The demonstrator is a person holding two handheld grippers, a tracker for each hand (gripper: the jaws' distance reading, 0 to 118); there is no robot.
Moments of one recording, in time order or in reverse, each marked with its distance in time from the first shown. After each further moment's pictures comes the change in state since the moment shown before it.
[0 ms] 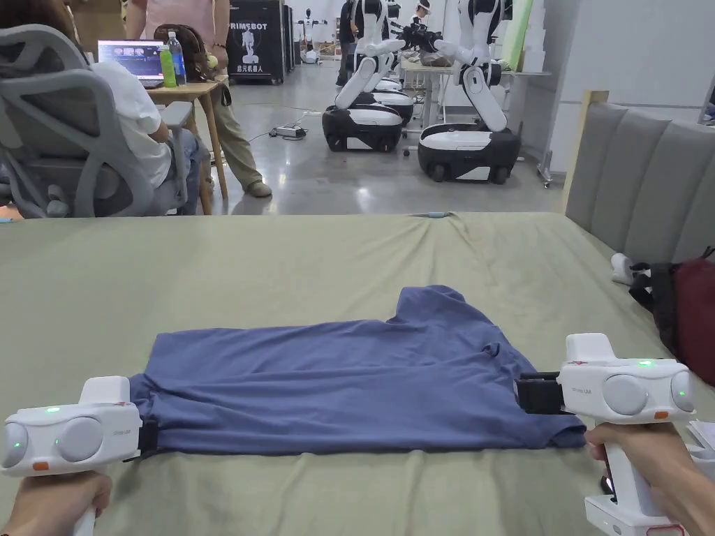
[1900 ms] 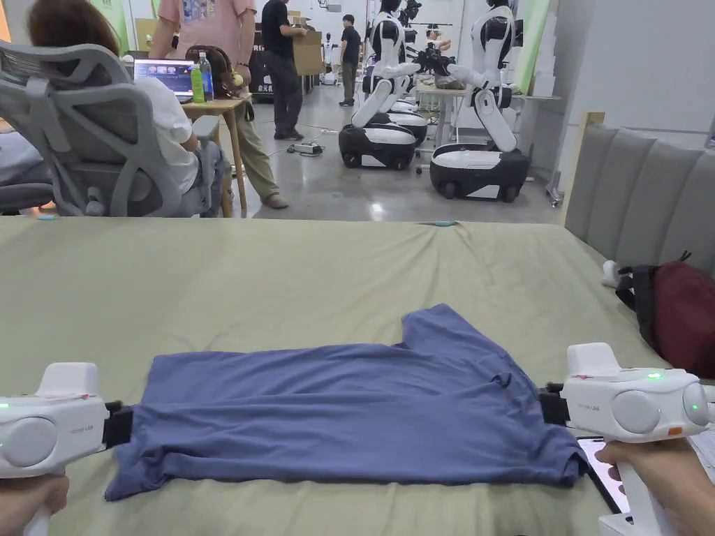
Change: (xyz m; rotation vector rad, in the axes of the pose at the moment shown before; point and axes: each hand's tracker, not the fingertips) left arm -0.025 -0.063 0.144 0.148 0.042 -0.042; right arm -0.015 -0.053 0.105 0.038 0.028 0.111
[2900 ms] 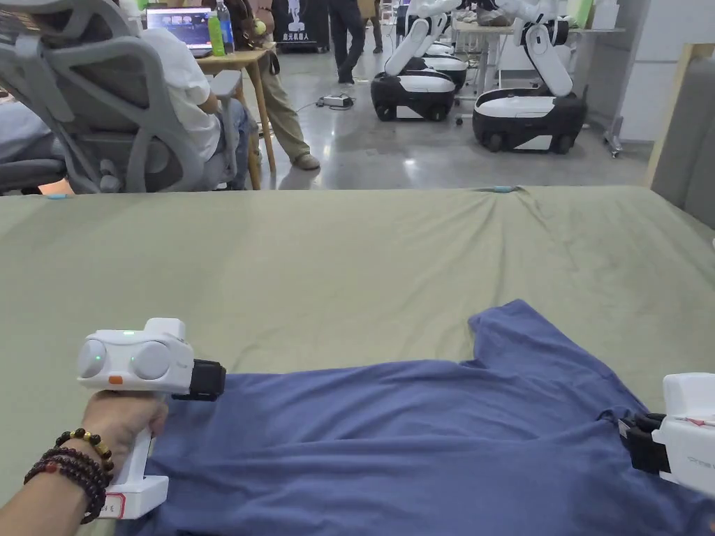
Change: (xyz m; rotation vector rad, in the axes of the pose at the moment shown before) left arm 0.010 0.101 -0.250 -0.253 0.055 -0.051; right arm -0.024 0.029 -0.081 -0.063 0.080 -0.041
